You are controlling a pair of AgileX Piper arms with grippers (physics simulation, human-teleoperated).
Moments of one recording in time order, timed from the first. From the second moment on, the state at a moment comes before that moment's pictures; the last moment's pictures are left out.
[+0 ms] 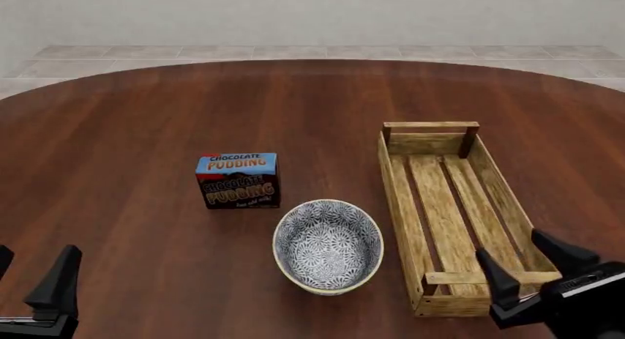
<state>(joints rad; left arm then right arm) 0.00 0.00 0.00 0.00 0.00 0.19 0.59 0.00 -0.33 -0.22</state>
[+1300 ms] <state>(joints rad) 0.00 0.00 0.00 0.00 0.00 0.40 0.99 -0.20 -0.44 -0.33</state>
